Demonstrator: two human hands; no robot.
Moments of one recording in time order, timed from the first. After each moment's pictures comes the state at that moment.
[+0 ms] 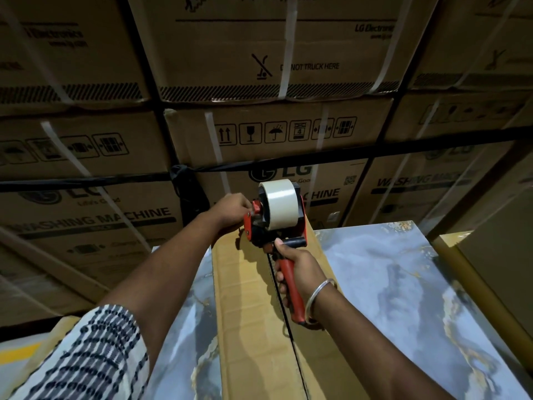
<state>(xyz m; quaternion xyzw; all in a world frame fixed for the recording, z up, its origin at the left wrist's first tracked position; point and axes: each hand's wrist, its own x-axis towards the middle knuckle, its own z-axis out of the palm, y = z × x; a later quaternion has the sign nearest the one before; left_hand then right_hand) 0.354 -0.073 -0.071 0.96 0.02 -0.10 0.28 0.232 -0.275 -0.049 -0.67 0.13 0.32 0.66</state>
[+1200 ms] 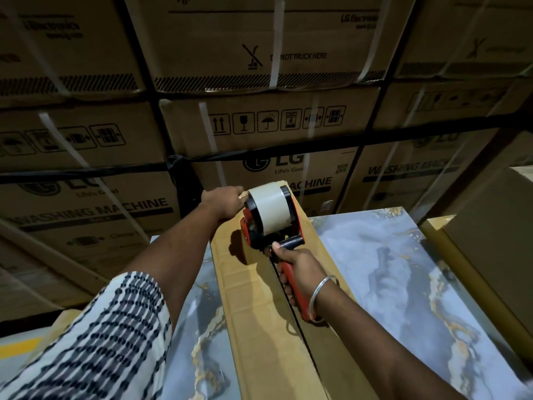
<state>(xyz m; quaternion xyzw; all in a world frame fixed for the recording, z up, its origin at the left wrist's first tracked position) 0.347 -0.066 -0.087 0.99 0.02 -0.10 0.10 0.196 -0.295 -0.055 -0.70 0.13 0.31 0.63</state>
